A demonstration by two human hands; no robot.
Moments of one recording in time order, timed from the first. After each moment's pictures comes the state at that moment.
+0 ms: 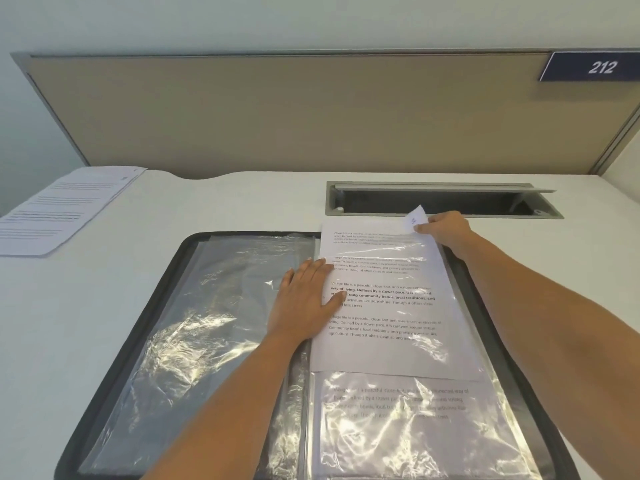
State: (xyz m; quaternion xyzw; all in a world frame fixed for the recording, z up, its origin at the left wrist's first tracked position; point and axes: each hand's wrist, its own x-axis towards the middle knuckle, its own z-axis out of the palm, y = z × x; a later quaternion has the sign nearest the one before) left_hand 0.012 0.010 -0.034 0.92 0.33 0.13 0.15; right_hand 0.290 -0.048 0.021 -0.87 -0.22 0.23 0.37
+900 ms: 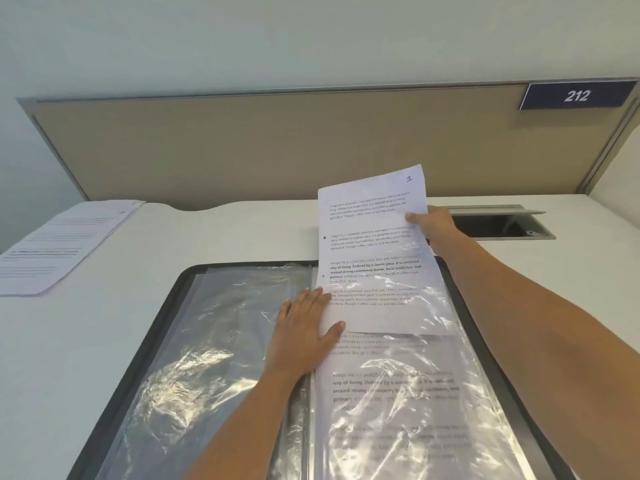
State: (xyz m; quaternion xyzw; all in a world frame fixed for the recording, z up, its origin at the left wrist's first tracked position) left_hand 0.010 0.010 -0.037 0.93 0.34 0.11 0.13; right_hand 0.297 -0.015 0.054 -0.77 -0.17 0.26 0.56
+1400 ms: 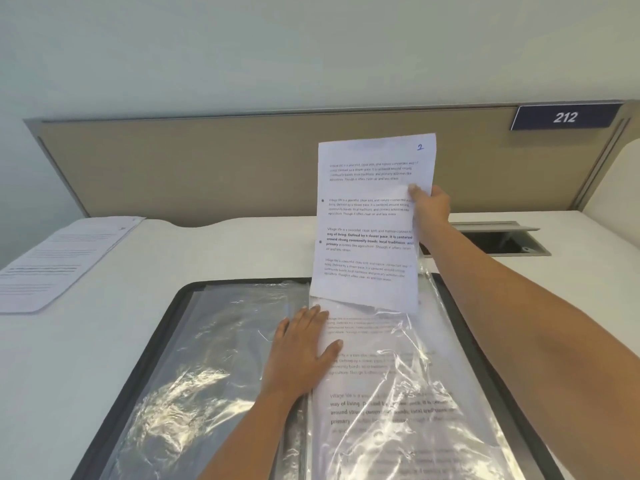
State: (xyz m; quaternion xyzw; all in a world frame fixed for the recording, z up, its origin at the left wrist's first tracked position) left_hand 0.011 0.009 -0.033 0.92 0.34 0.10 0.13; right_hand 0.287 0.008 0.098 -0.64 -0.15 0.16 0.74
